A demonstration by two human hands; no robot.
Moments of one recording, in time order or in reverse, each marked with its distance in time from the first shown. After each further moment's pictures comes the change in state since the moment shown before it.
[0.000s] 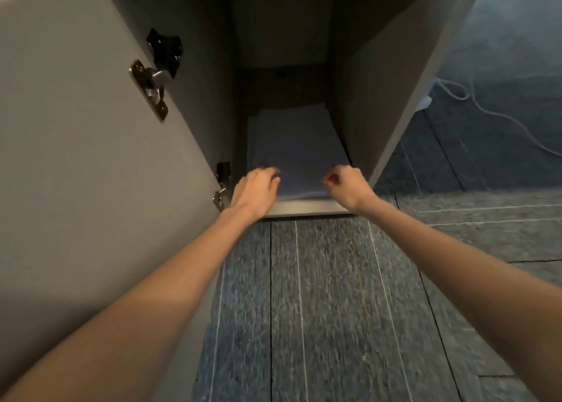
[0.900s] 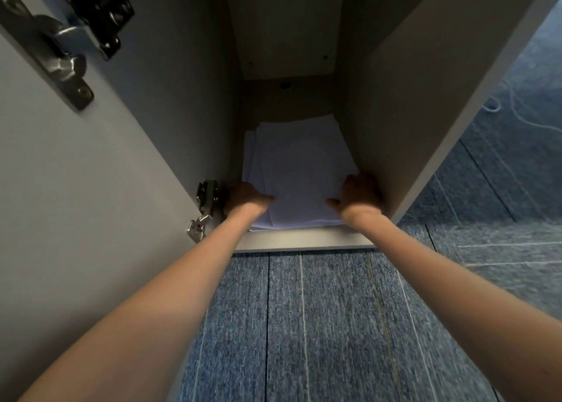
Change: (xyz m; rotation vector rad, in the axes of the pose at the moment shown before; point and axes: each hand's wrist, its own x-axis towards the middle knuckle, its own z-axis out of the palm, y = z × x) left_hand 0.104 -0.044 0.060 -0.236 -0.075 -0.606; right_hand 0.112 0.046 0.057 -0.394 0.163 0.116
